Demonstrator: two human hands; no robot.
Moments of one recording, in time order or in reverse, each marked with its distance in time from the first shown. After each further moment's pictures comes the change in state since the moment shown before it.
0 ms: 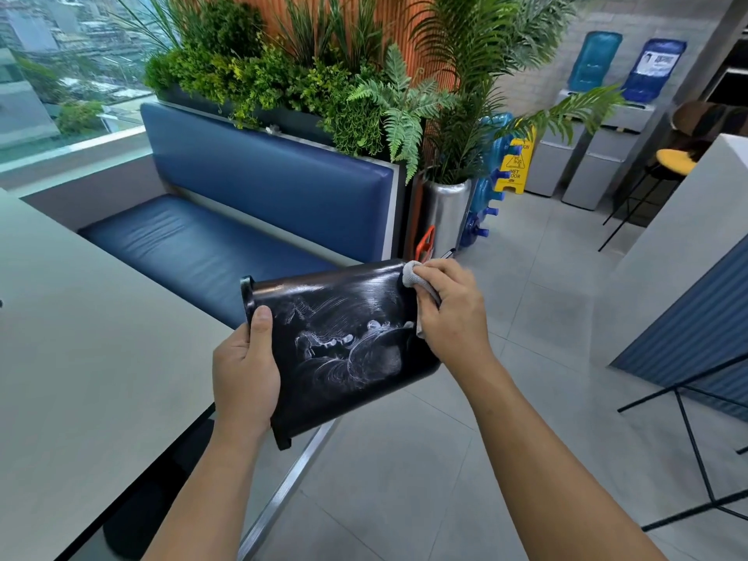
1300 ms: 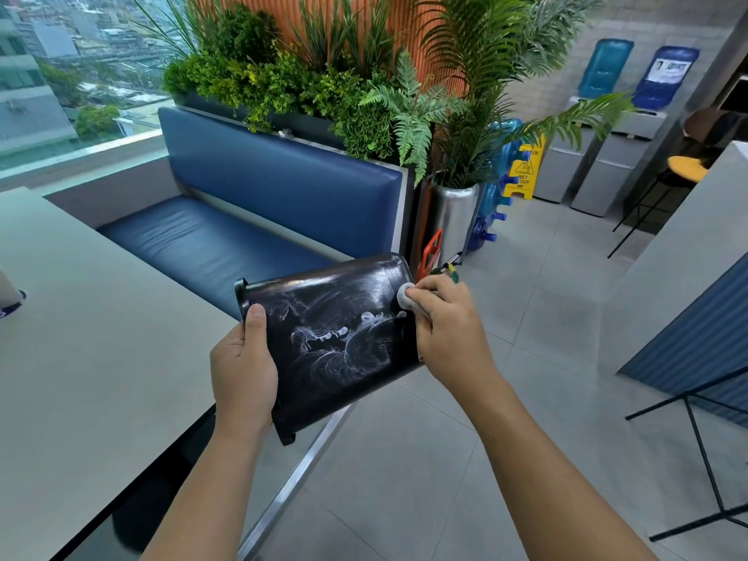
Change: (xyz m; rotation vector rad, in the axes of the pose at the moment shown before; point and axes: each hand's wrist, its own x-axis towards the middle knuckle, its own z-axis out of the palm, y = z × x) left_hand -0.008 0.004 -0.013 -0.039 0.095 -0.059; right_hand -0.028 -0.026 -0.011 -0.131 -0.111 -0.105
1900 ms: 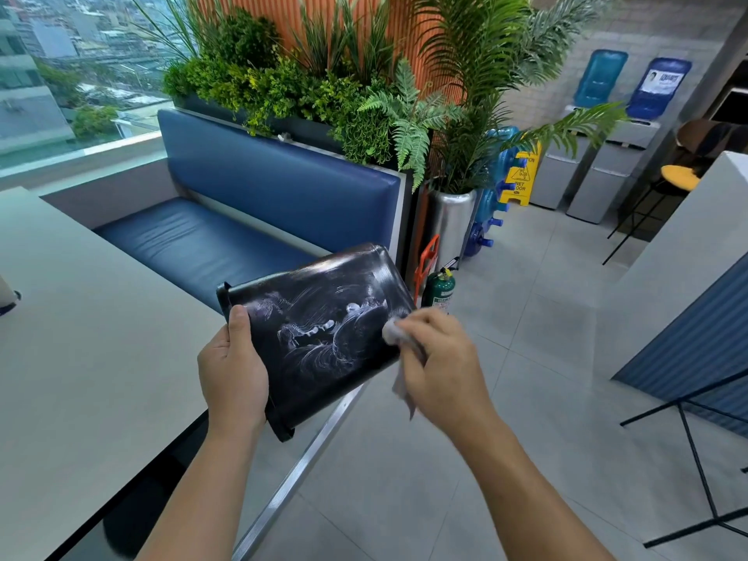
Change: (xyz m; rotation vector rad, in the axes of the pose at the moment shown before) left_hand 0.001 0.004 -0.003 -0.026 0.099 -0.016; right_hand -0.035 -0.029 -0.017 0.160 -0.026 -0.024
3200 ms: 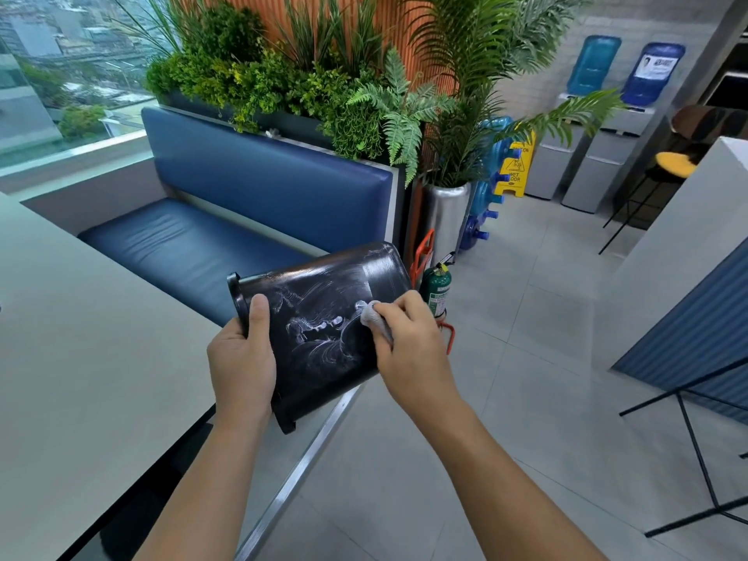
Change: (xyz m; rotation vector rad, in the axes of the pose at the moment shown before) left_hand 0.020 -0.008 0.030 -0.049 -0.112 -0.012; right_hand 0.030 0.011 0.042 -0.055 0.037 0.067
